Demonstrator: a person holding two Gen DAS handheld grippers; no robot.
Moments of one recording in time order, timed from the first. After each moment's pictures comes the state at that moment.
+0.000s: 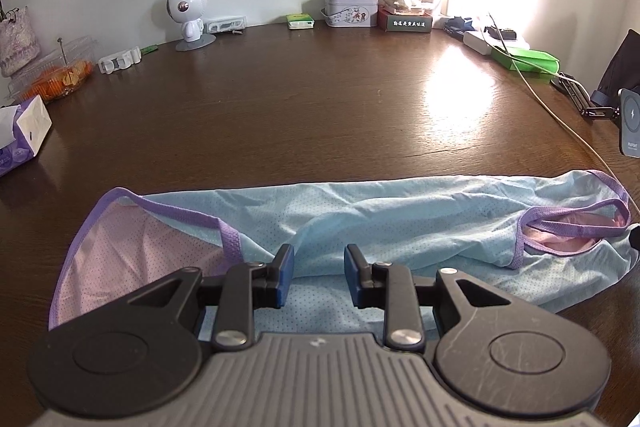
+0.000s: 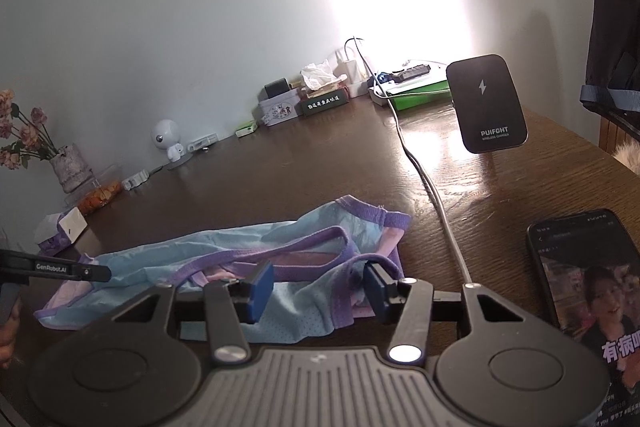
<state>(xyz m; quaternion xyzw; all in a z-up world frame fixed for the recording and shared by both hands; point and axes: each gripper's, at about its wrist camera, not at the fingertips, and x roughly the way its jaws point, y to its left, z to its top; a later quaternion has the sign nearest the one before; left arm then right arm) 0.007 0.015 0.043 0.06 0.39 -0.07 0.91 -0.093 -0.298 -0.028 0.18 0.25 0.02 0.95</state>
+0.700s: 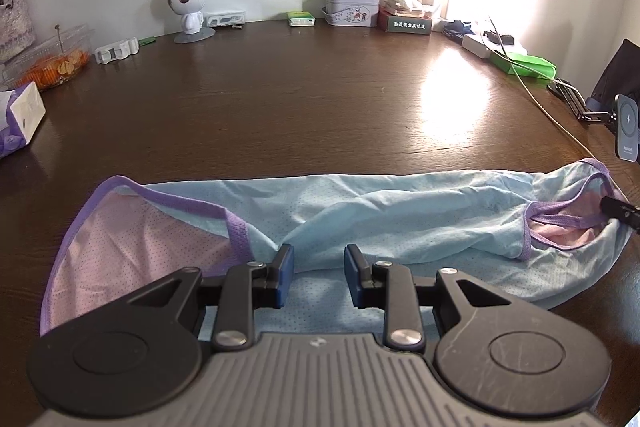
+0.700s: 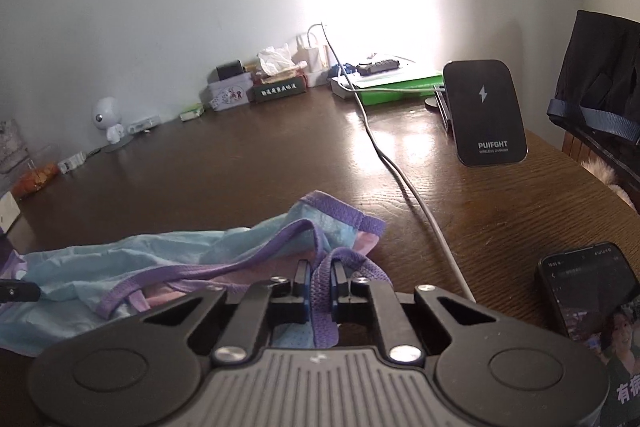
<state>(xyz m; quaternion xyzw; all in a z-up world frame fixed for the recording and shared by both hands) 0.006 0.034 0.039 0.04 0.39 -0.08 0.92 -0.046 -0.275 -0.032 0.13 0.27 -0.05 0.95</state>
